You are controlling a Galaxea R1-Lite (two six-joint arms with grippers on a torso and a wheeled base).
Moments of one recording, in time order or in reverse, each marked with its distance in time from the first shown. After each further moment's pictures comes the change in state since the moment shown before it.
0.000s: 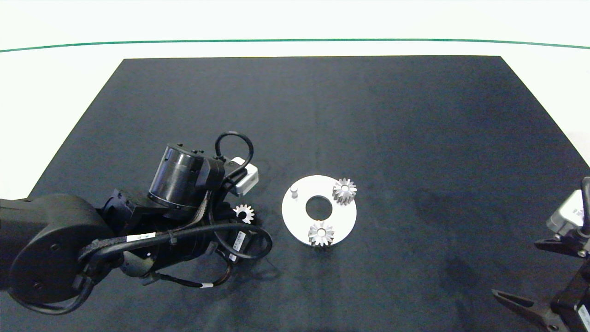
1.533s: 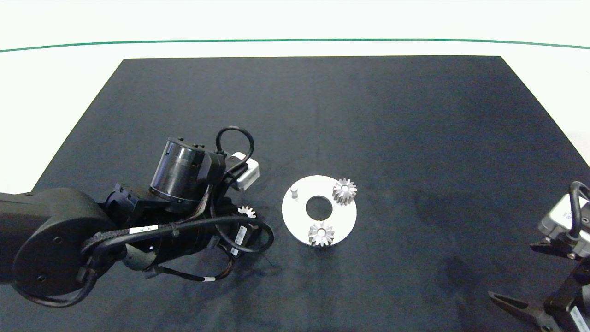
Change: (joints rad) left arm 0.005 0.008 -0.027 0.009 -0.003 0.003; right arm 0.001 0.016 0.016 -0.015 -0.003 -0.001
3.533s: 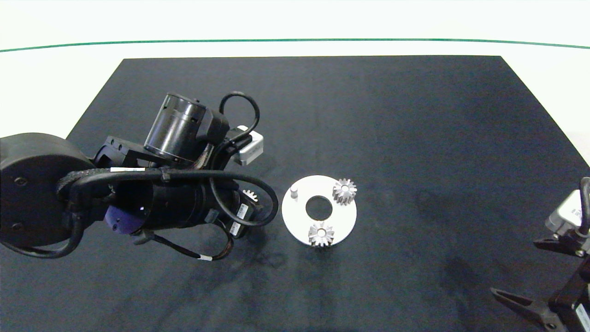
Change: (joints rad) left arm -0.020 -0.013 -0.241 0.281 0.003 0.003; right arm -0.004 -0.014 -0.005 -0.007 0.000 -0.001
